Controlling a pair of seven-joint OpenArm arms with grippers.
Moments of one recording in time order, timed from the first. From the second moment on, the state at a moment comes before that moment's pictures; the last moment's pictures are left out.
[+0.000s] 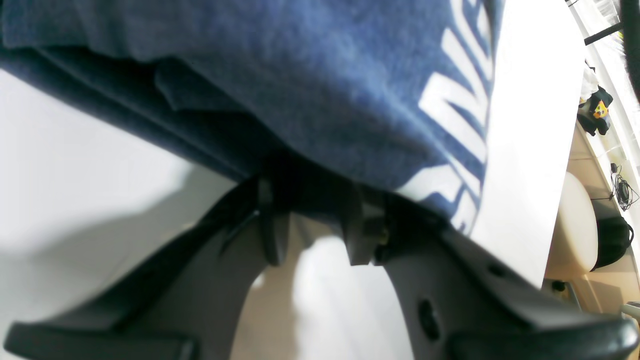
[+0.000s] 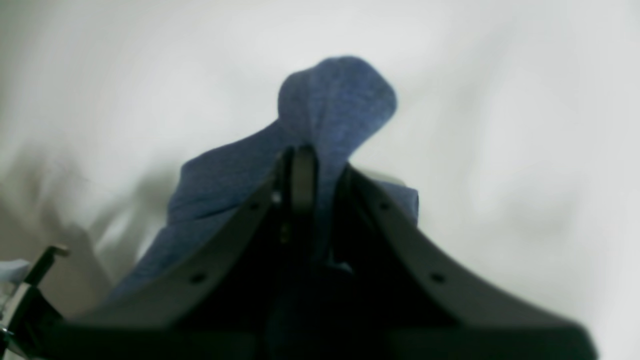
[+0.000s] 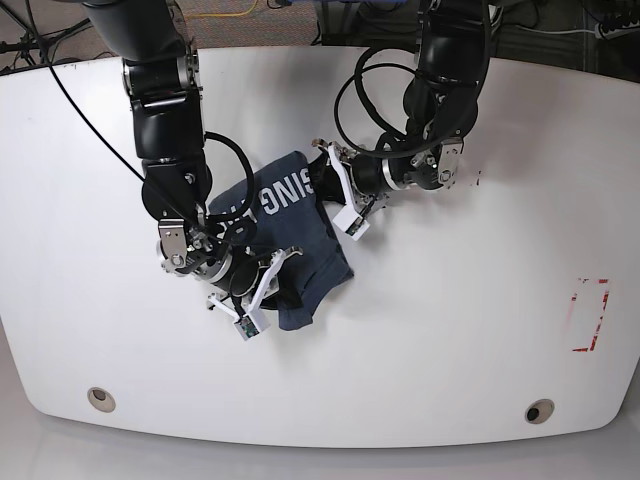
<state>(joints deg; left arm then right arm) -5.7 3.2 5.6 68.5 -23.7 -43.5 42.6 23.8 7.7 -7.2 62.1 17.0 35.2 -28.6</state>
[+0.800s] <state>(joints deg) -5.8 3.2 5.6 68.5 -23.7 -43.6 42.9 18.9 7.7 -2.4 78.6 9.2 28.4 -29.4</state>
